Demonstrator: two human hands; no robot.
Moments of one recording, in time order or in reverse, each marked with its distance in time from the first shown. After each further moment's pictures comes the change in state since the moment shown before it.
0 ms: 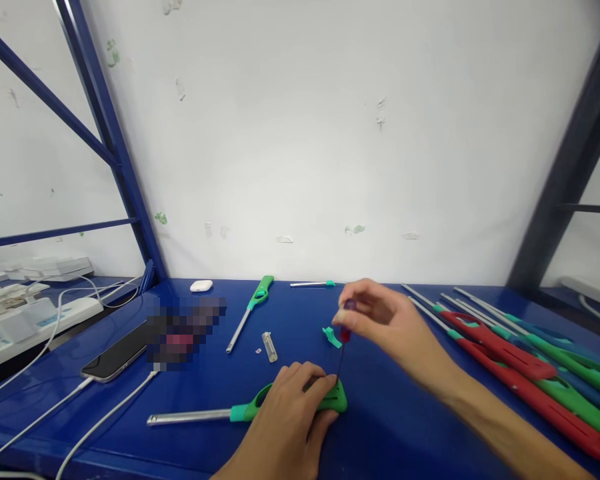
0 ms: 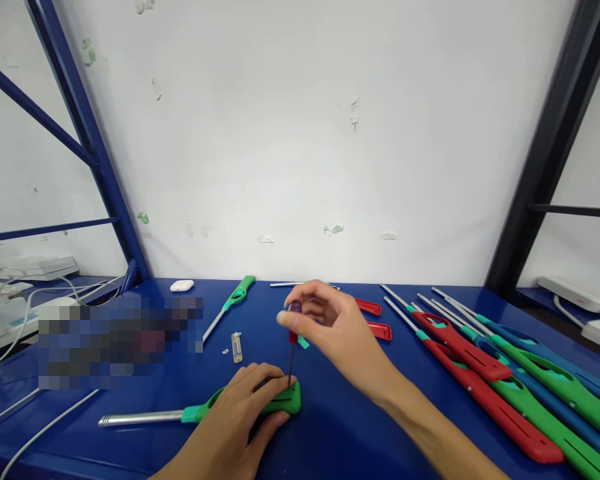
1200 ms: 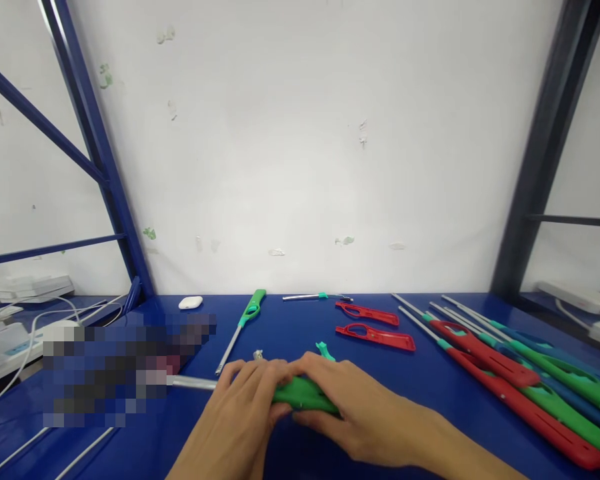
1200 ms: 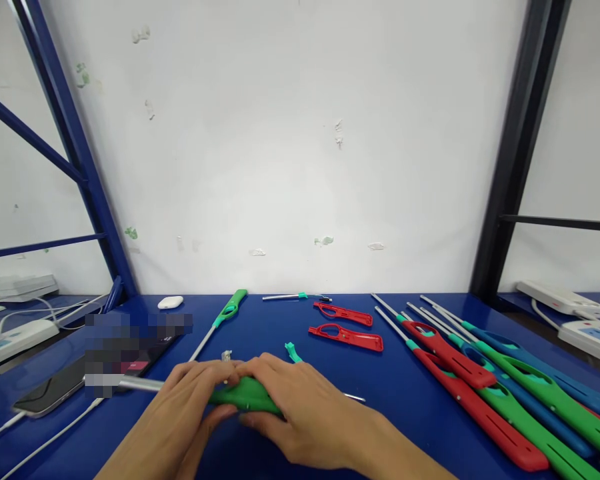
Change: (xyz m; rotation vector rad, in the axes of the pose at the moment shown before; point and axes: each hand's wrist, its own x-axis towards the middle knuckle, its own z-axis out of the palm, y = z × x) left_hand -0.008 -0.024 -0.045 0.410 0.390 0.261; right_hand -0.020 0.017 0.019 -0.605 -0.579 -0.086
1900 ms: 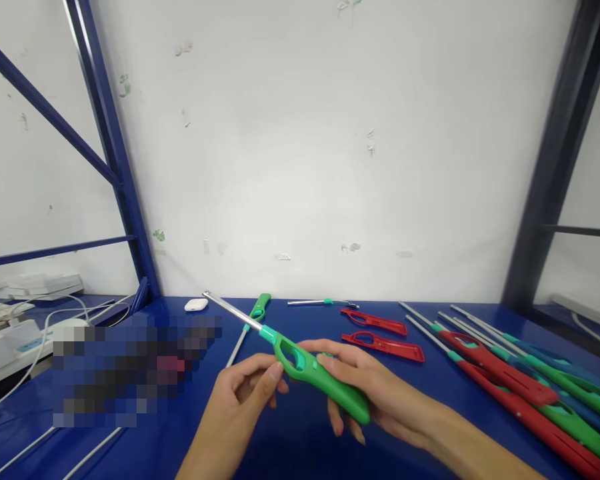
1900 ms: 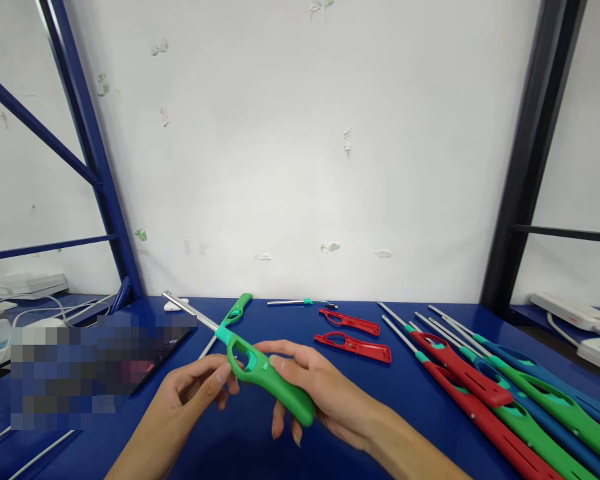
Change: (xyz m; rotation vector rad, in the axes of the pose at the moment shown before) left_hand 0.016 -0.006 0.001 -1.078 0.006 -0.775; right_hand 0.011 0.020 -0.002 1.143 0.024 0.320
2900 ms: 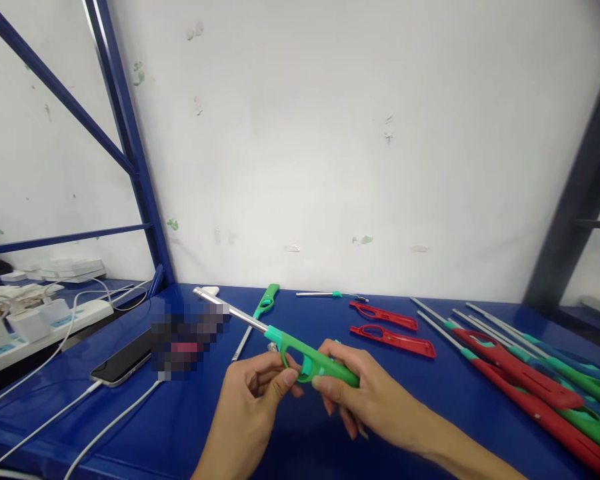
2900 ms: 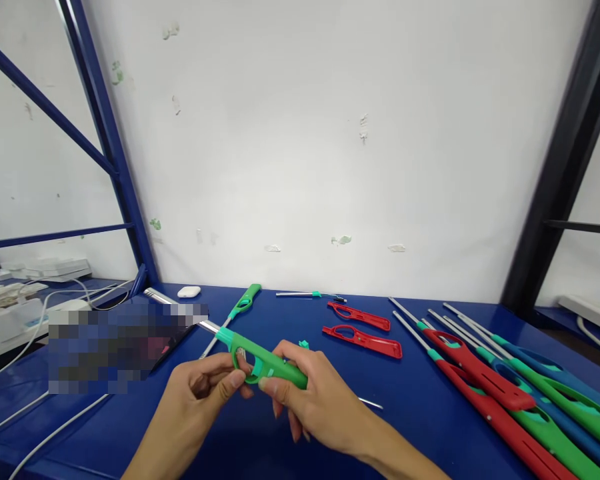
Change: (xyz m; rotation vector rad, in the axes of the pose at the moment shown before) left_hand -0.013 0.010 0.014 -0.100 0.050 0.015; right_hand 0.002 0.016 0.009 -0.420 0.036 -0.137
